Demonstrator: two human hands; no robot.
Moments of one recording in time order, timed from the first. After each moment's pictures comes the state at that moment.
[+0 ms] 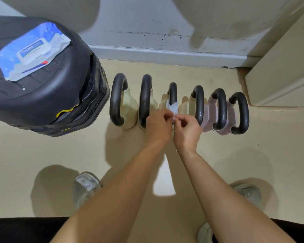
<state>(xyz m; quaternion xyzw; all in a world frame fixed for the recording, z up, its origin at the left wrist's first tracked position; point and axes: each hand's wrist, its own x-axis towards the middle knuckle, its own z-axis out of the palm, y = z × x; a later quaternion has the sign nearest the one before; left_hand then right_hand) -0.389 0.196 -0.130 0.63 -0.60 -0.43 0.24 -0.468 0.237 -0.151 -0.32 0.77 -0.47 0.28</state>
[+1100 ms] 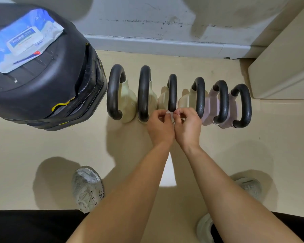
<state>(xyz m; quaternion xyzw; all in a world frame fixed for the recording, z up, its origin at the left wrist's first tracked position) -0.410 0.219 -0.157 0.71 -0.41 -0.45 0.34 -0.482 0.240 -0.168 -0.42 0.77 -0.41 0.25</state>
